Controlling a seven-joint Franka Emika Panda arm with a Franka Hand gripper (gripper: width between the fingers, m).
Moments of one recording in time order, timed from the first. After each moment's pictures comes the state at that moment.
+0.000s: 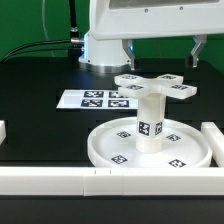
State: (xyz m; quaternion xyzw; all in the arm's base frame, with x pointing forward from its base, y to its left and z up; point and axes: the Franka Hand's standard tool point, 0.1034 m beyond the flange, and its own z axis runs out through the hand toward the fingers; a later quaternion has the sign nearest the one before) arm 0.570 0.053 0.140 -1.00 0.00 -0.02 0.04
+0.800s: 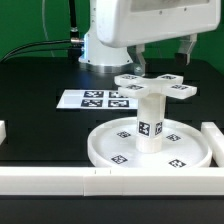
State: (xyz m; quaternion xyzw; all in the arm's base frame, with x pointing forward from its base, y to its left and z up) arm 0.571 0.051 0.138 -0.93 -0.37 -0.02 0.02
